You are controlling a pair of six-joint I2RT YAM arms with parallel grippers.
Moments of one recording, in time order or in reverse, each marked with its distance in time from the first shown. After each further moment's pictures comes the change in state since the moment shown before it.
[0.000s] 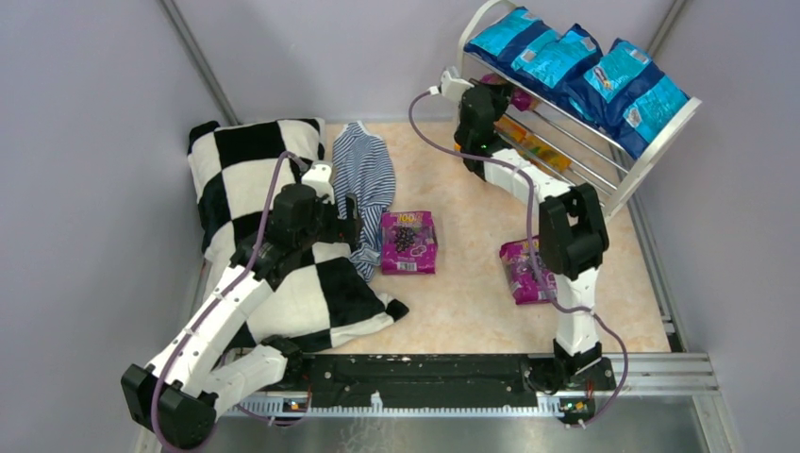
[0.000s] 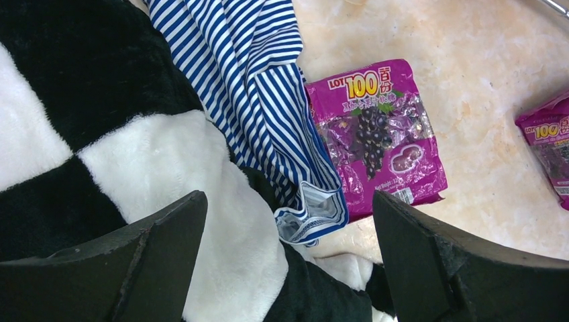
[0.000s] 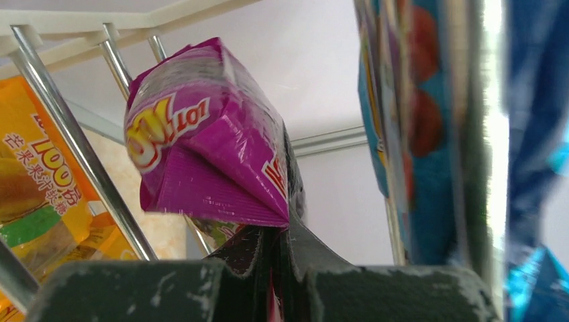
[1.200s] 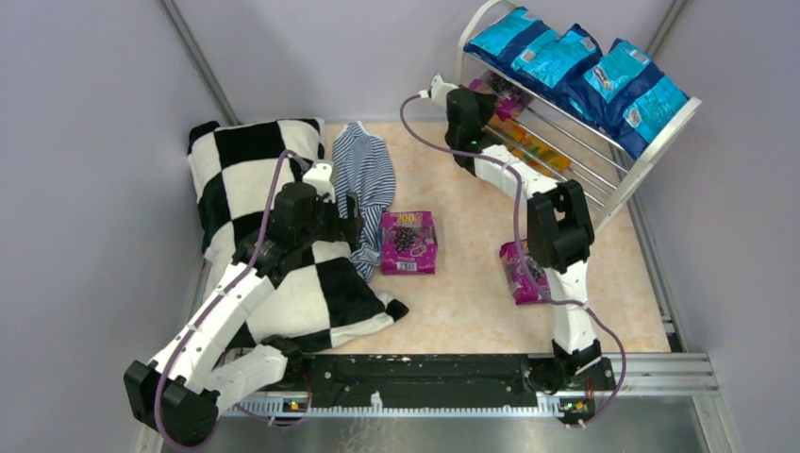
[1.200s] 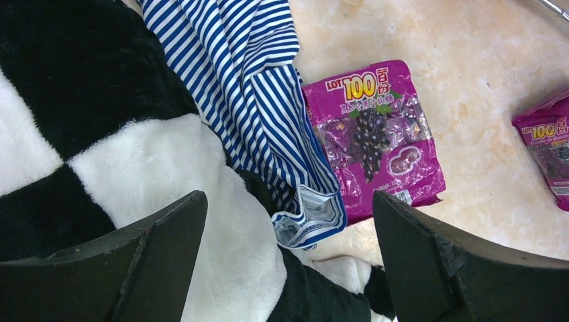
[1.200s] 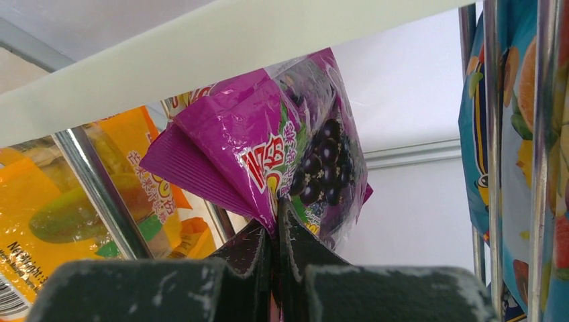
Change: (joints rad) left arm 0.015 0.019 -0.006 0.021 0.027 0.002; right arm 0.011 0.122 0.137 -0.221 -0.043 0.222
